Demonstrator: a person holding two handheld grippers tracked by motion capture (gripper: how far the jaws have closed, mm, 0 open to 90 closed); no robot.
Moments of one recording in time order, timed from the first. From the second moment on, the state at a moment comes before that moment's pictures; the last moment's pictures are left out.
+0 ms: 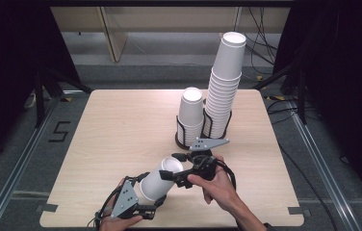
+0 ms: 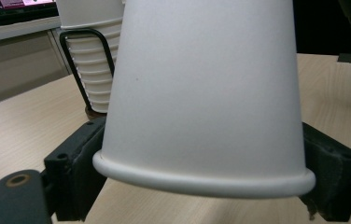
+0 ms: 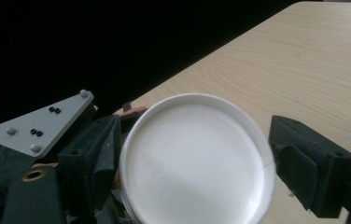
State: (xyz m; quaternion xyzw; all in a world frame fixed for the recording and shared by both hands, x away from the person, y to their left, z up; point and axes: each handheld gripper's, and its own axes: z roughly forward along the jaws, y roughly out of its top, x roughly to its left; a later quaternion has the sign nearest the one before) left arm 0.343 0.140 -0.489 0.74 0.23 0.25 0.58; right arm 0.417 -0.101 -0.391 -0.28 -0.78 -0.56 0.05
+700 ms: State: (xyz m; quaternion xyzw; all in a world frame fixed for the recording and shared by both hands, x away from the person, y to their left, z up) left arm 0.340 0.135 -0.490 0.72 0.24 0.25 0.60; right arm 0.421 -0.110 -0.394 -0.31 -0.75 -0.57 0.11
